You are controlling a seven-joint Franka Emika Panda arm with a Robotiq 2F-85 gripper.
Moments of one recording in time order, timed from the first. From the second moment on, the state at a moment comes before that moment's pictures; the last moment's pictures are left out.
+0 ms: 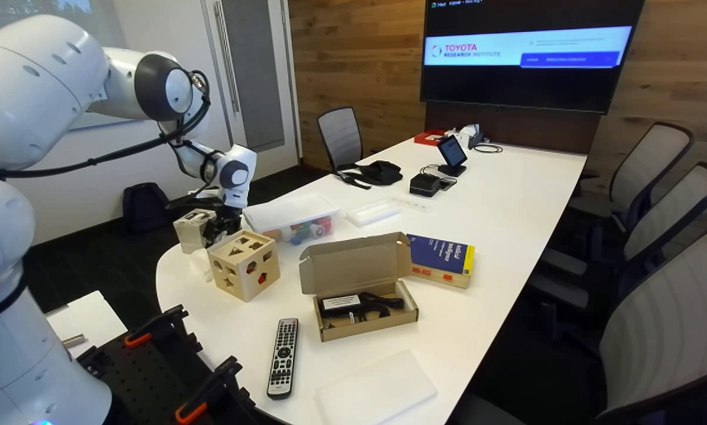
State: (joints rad) arm 0.50 1.05 0.13 -1.47 0.26 2.20 1.58
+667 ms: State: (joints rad) arm 0.50 1.12 0.11 -1.42 0.15 2.20 1.57
